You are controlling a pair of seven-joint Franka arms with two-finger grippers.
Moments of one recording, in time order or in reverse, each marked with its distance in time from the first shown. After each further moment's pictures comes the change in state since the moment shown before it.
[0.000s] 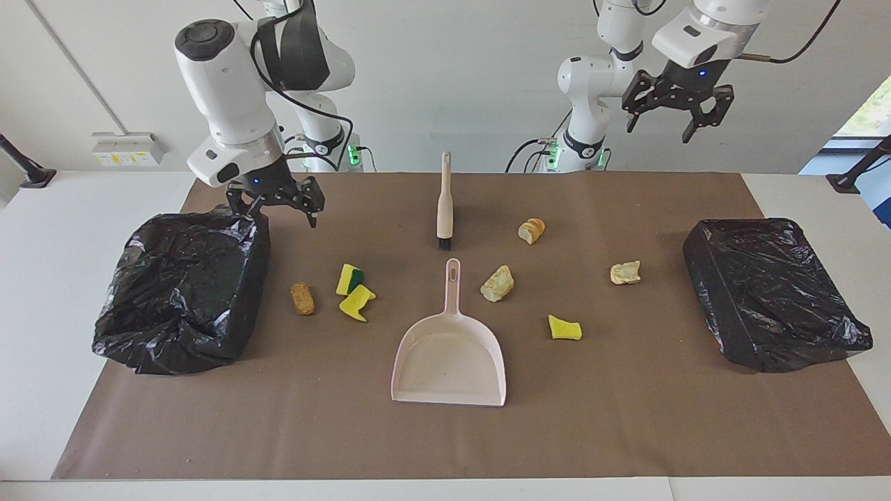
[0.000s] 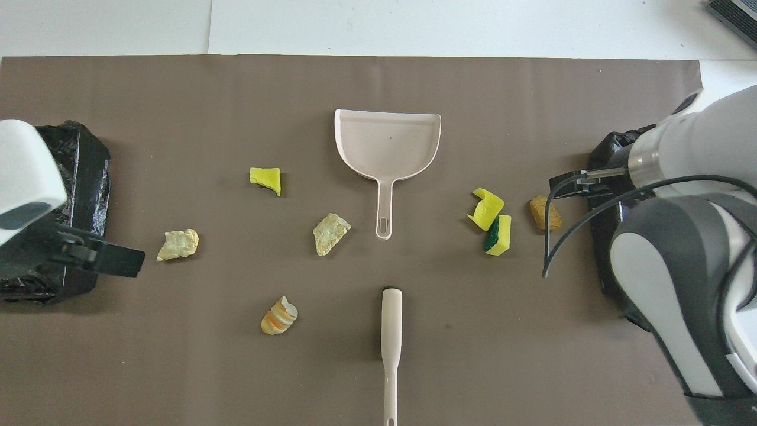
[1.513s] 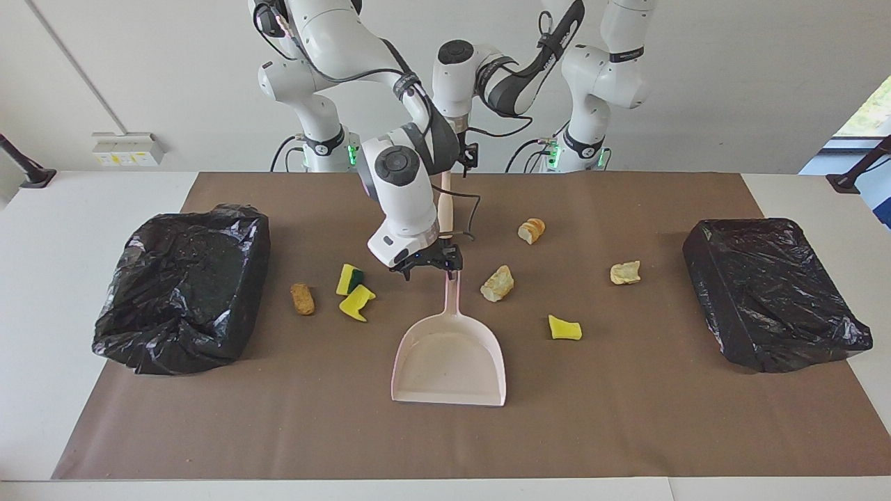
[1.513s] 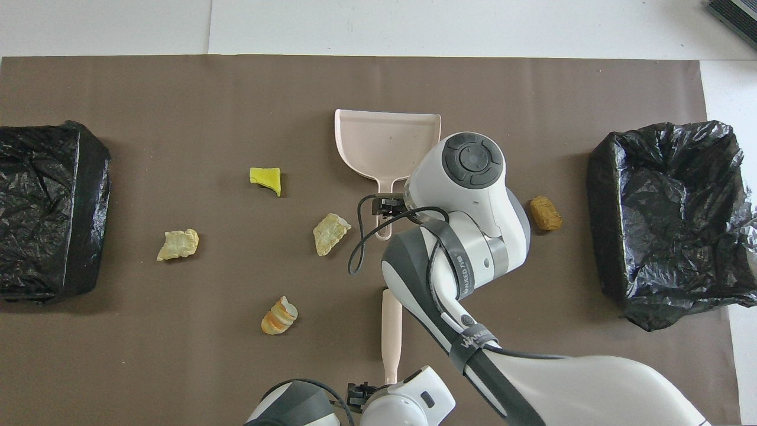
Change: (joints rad) left arm -0.775 0.053 -0.049 -0.758 -0.042 0.860 -0.875; right arm 0.335 0.331 0.006 0.039 0.146 0.261 0.386
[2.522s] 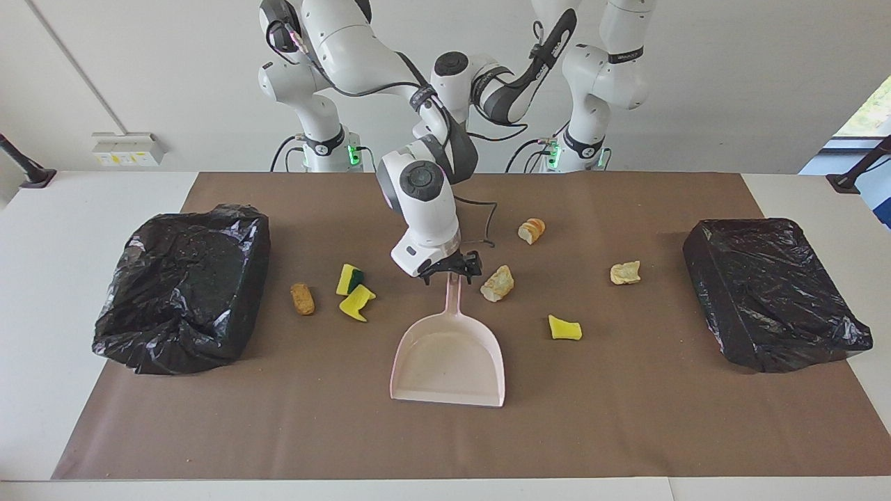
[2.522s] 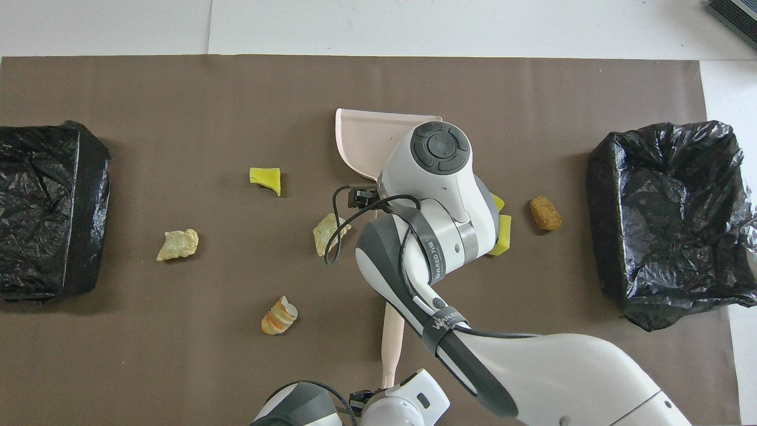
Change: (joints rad) left arm -0.025 0.029 0.013 -0.034 0.000 0.037 -0.046; right arm 0.007 0.106 0.019 0.149 0.034 -0.025 0.008
